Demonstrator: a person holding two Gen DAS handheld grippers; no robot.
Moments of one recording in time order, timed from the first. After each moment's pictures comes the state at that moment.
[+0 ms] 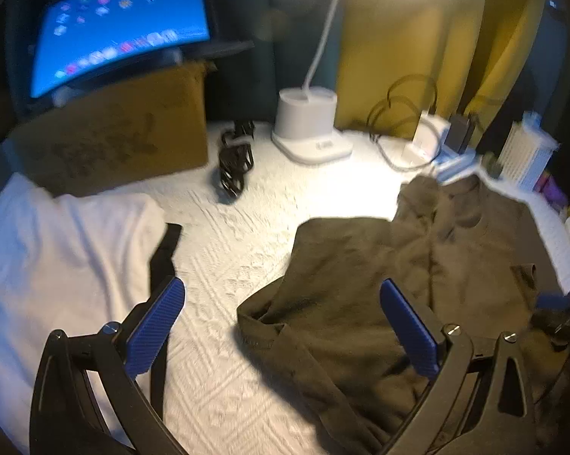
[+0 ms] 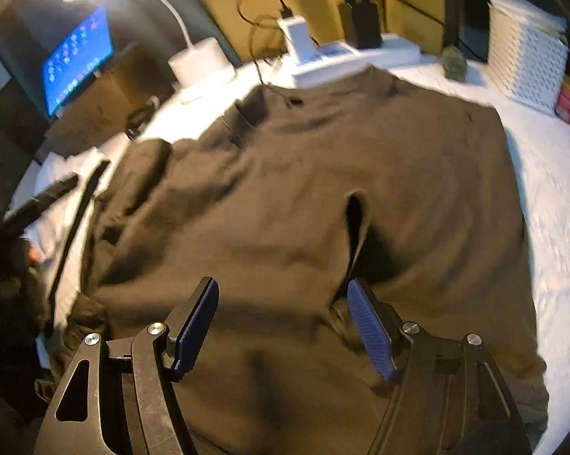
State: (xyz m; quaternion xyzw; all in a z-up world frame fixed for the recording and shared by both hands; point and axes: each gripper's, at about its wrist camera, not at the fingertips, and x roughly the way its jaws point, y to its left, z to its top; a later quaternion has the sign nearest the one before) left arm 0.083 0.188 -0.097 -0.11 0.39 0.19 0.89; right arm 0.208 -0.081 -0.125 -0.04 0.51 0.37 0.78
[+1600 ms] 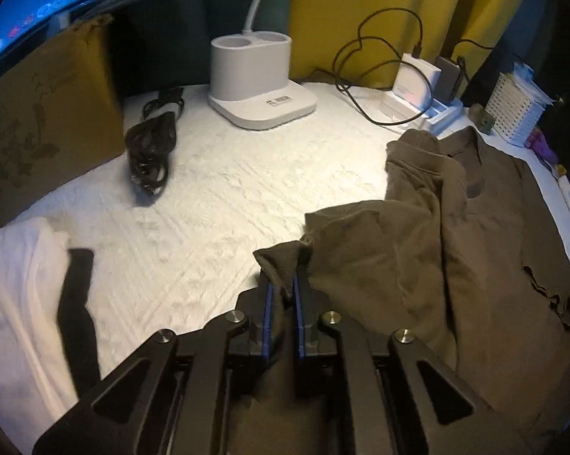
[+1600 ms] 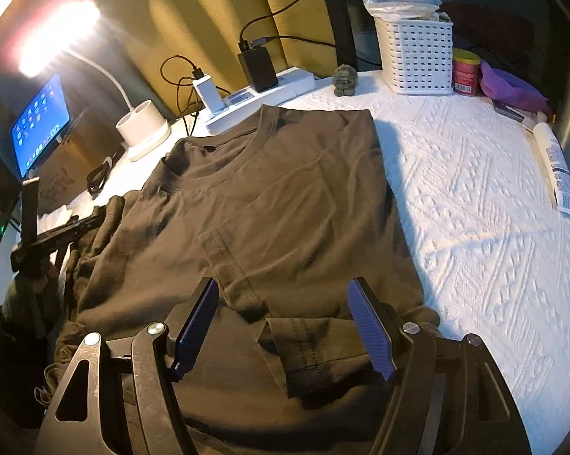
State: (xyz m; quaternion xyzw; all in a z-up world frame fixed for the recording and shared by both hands) left arm 0.136 0.193 -0.139 -0.09 0.45 0.11 0.88; right arm 0.202 -0.169 -0.111 0.01 0.48 0.27 0.83
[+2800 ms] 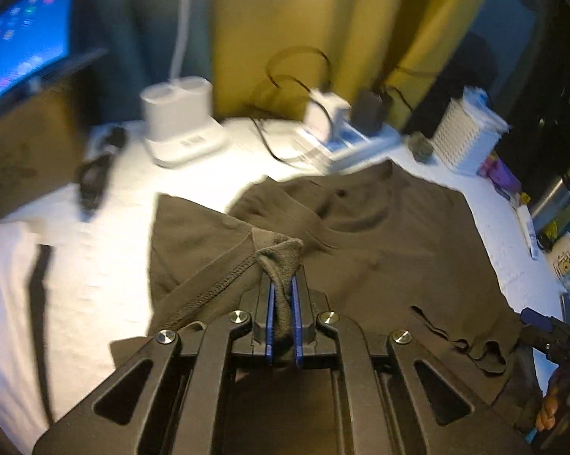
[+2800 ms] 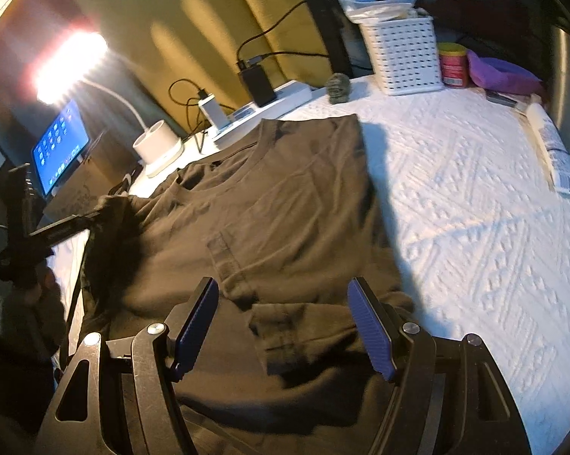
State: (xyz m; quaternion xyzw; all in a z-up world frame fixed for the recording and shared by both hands) left arm 0.160 0.099 -0.091 -0.13 0.43 0.08 0.89; right arm 0.198 -0.208 -0.109 0.07 0.47 0.30 0.83
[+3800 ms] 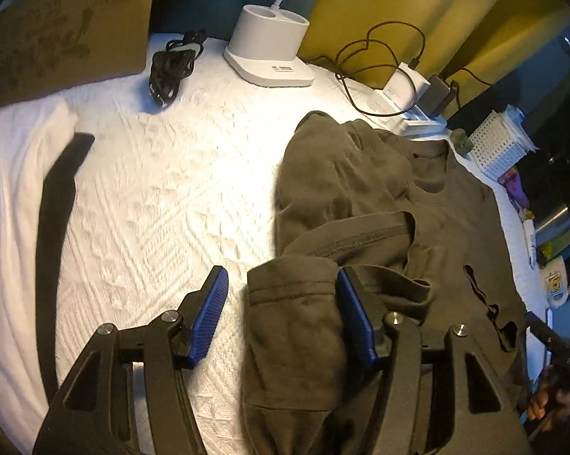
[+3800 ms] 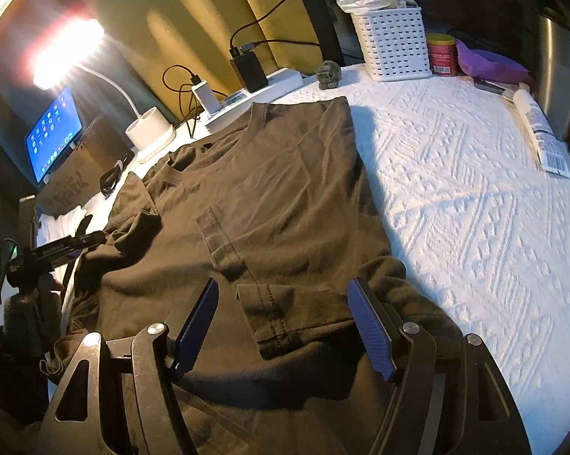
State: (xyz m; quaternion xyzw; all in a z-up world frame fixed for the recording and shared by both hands) left arm 0.094 0.179 -0.136 -0.23 0.46 0.09 0.85; right arm 0.180 -0.212 -0.118 0.05 0.48 0.29 0.83
